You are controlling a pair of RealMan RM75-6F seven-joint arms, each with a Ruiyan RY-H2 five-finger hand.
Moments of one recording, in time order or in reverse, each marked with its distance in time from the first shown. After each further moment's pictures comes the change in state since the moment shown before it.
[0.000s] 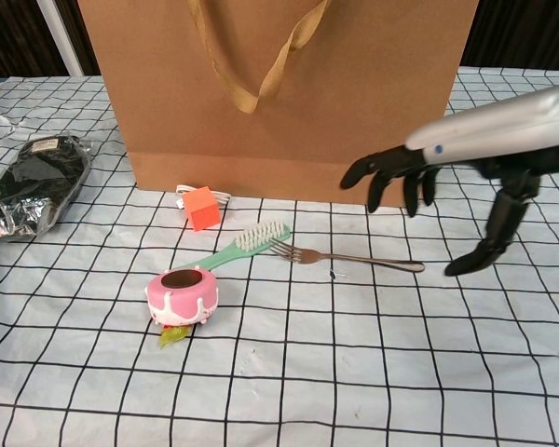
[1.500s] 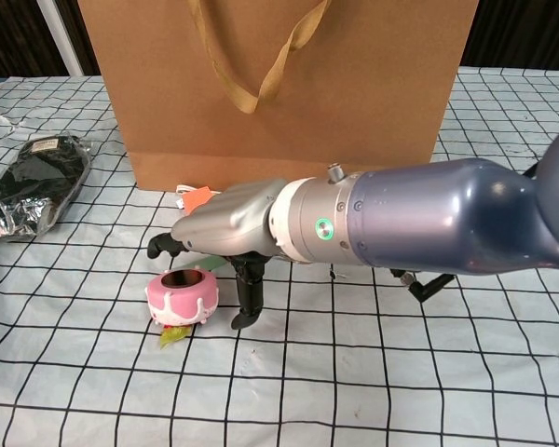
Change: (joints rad) left arm -0.001 0.007 -0.001 0.006 -0.006 -0.012 -0.022; right arm 0.437 -0.626 -0.043 0.413 0.302 0.154 -0.247
